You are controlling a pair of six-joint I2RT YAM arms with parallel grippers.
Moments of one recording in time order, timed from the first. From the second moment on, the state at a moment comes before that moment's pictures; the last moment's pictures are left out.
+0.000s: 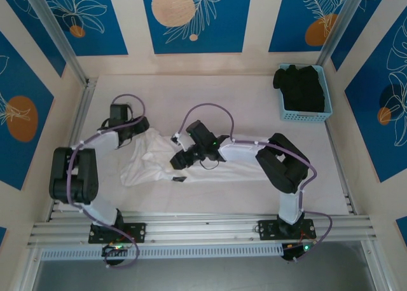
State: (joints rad) left arm -0.12 1.59 0.91 -0.10 0.07 -0.37; right arm 0.82 1.89 1.13 -0.06 -0.55 0.25
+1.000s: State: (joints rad) left arm -0.29 1.89 1.29 -0.55 -0.25 -0.03; right arm 0.67 1.98 1.19 -0.22 -0.34 0.56
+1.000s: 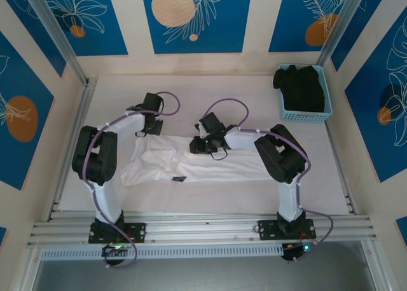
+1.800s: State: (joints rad) left arm 0.07 1.81 1.09 -0.29 0.25 -0.41; right arm 0.68 1.98 1.19 -0.24 -0.28 0.59
